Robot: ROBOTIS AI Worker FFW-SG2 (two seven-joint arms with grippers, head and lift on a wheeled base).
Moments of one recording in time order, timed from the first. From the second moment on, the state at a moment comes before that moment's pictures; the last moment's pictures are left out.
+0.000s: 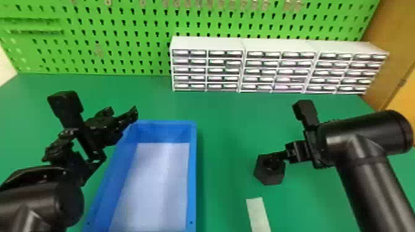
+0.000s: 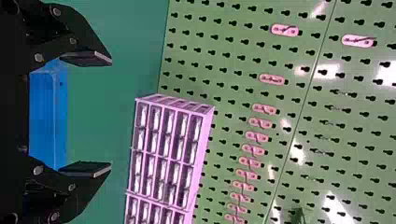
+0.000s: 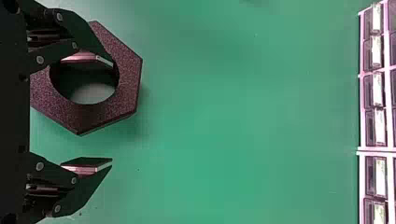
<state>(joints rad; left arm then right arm) -0.08 0.02 0.14 -1.76 0.20 0.44 -0.30 -0.43 -0.16 0.08 -1.56 0.27 1.41 0.65</state>
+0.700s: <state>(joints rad) -0.08 0.02 0.14 -1.76 0.20 0.44 -0.30 -0.42 -0.15 0.07 -1.54 0.27 1.39 0.65</state>
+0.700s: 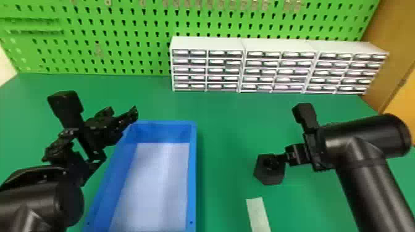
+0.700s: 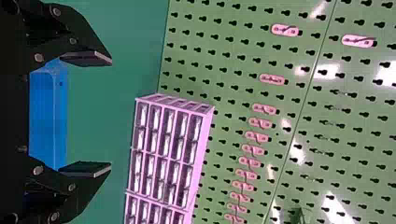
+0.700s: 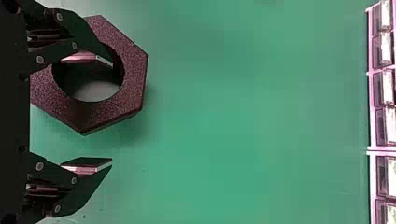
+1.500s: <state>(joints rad) -0.08 0.02 0.14 -1.76 0.20 0.44 -0.30 -0.41 -0.15 0.06 -1.51 0.27 1.37 0.65</state>
